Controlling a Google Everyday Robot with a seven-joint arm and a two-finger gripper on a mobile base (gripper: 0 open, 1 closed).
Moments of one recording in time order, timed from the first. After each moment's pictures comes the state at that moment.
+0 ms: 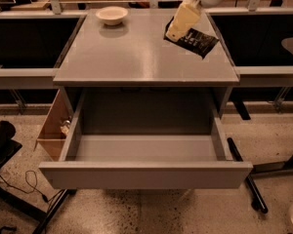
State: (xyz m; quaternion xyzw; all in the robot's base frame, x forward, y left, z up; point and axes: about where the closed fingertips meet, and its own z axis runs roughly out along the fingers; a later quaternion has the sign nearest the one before) arm 0.626 -0.087 1.027 -0.52 0.80 0.01 0.30
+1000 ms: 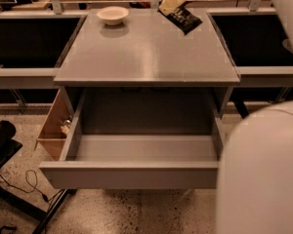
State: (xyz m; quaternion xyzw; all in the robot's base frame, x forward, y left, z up) arm 0.751 -0.092 1.039 -0.44 0.81 0.01 0.39
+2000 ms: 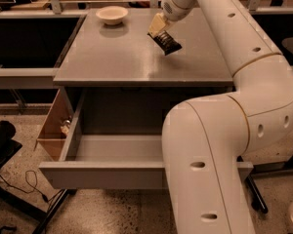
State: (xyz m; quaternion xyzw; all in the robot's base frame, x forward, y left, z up) arm 0.840 -0.070 0.925 -0.34 0.88 0.04 0.32
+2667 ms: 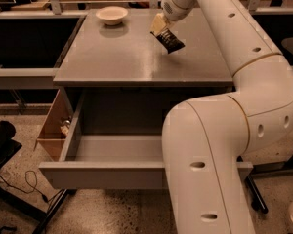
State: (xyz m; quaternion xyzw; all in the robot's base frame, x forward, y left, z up) arm 0.840 -0.070 0.925 -0.34 0.88 0.04 0.32
